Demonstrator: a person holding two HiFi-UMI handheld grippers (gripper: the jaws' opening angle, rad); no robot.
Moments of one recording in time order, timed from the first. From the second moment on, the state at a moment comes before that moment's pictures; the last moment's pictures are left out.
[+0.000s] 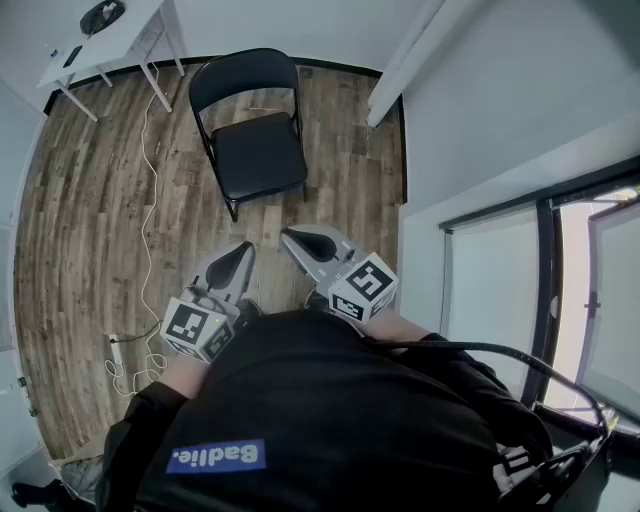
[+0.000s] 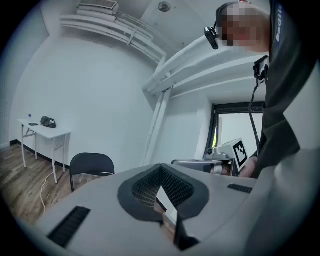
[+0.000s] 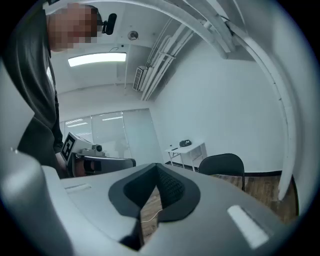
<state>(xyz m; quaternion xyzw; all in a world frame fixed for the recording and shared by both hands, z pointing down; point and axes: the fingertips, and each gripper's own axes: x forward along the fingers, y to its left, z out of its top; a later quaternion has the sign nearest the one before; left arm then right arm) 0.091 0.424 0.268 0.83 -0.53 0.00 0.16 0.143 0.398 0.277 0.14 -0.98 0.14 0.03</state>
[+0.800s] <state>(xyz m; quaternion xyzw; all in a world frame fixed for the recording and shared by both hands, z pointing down) 0.097 0.423 0.269 0.83 -0.53 -0.01 0.16 0.151 0.388 0.276 0.14 -0.98 0.16 0.02</state>
